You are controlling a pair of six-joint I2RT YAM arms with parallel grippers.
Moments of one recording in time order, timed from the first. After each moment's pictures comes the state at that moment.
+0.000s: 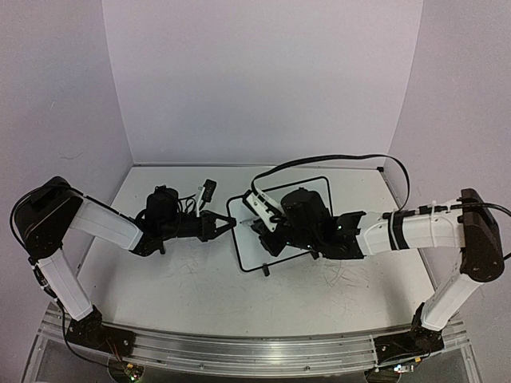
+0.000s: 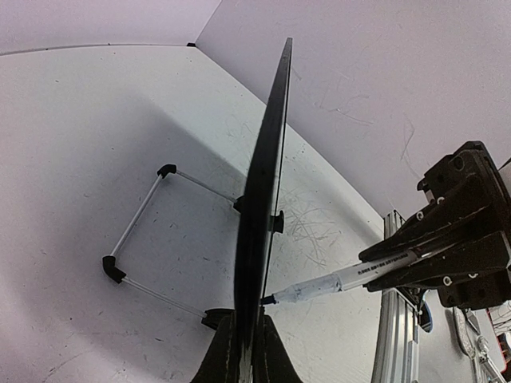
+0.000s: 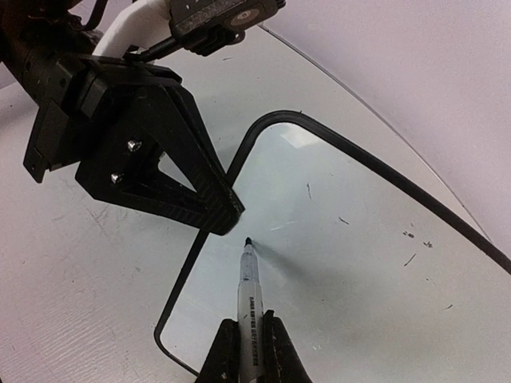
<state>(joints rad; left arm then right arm) -0.66 1.70 0.69 0.76 0.57 -0.44 1.04 1.66 1.05 0.10 0.21 -0.13</state>
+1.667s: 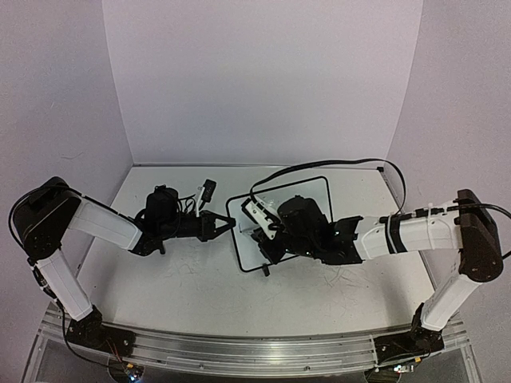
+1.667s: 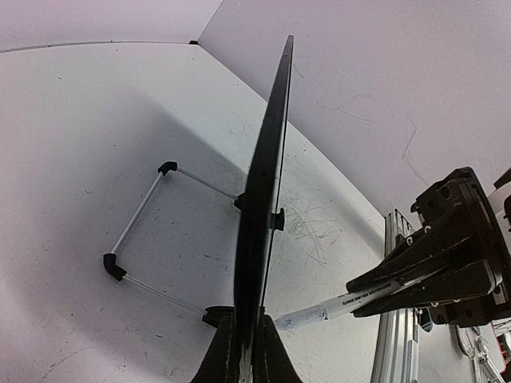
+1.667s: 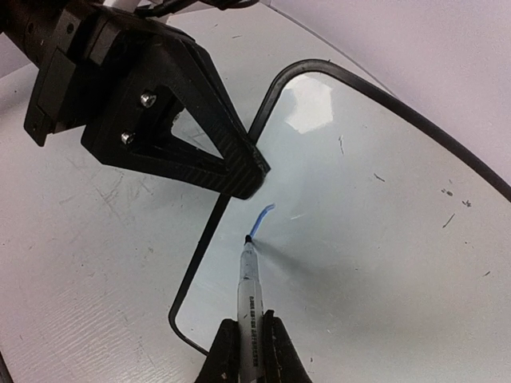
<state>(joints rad) -0.66 1.68 0.69 0.74 0.56 -0.44 1.06 1.67 1.03 0.08 0.21 -0.08</state>
